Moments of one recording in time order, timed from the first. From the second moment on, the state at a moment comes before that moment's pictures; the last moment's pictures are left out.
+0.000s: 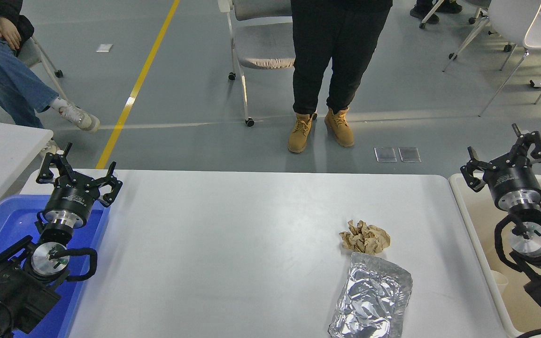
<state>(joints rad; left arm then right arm) -0.55 0.37 -0.86 -0.44 -0.20 -0.59 -0.43 0.56 -0.41 0.89 0.62 0.06 0.19 0.46</state>
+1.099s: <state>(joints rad) -0.55 0.37 -0.86 -0.44 -0.20 -0.59 -0.43 0.87 -0.67 0.12 0.61 0.00 0.24 0.46</state>
